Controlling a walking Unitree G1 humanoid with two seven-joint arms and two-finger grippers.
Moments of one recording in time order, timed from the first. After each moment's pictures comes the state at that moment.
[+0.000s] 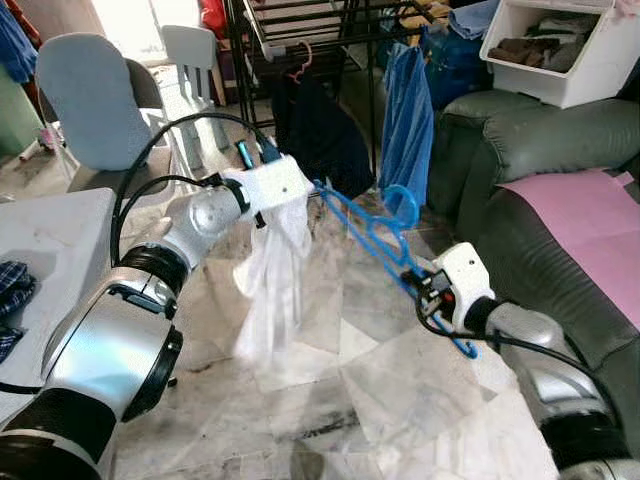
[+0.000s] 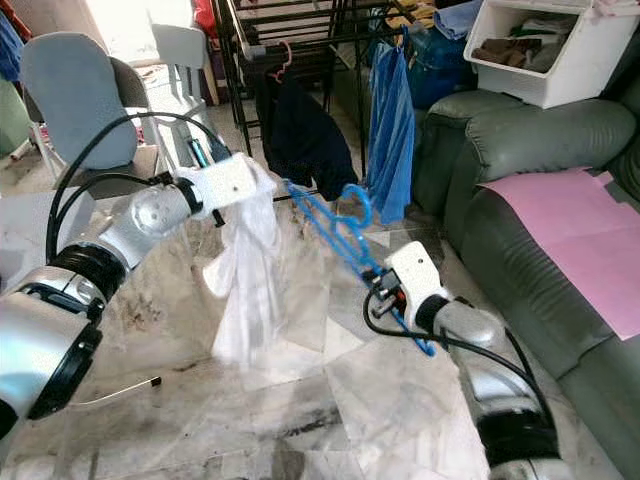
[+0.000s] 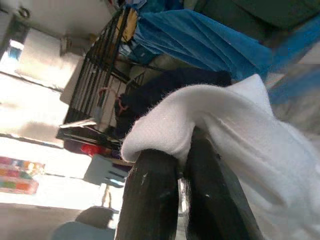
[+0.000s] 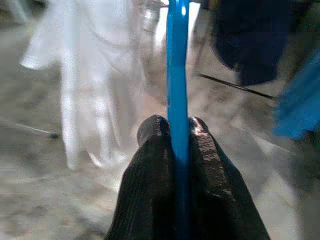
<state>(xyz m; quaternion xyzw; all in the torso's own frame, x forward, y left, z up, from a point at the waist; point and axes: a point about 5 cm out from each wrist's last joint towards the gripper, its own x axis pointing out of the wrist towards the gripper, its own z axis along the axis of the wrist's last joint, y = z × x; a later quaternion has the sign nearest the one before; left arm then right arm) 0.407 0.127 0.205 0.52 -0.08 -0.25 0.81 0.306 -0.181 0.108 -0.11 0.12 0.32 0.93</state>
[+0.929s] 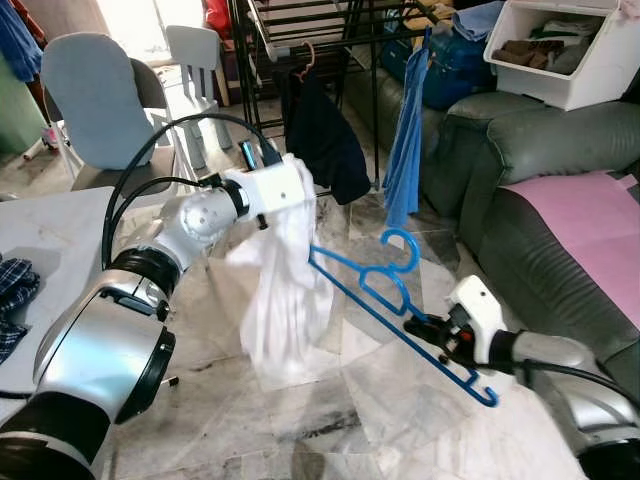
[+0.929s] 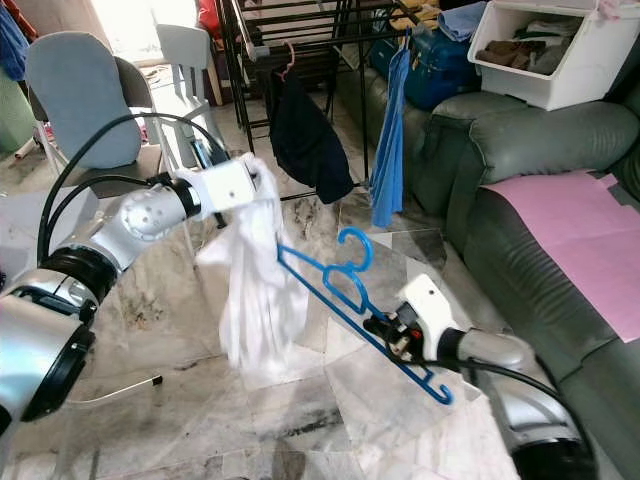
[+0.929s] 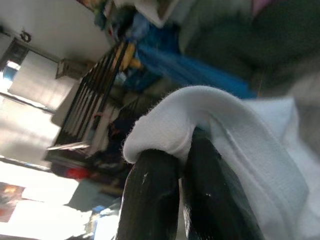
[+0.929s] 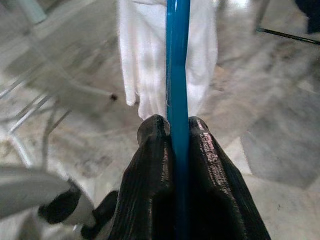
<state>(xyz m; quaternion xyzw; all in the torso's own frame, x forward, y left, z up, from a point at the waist) 0.398 0.126 0.209 0.45 -0.12 -0.30 0.83 0.283 -0.196 0.088 -0.07 0.22 0.36 0.90</state>
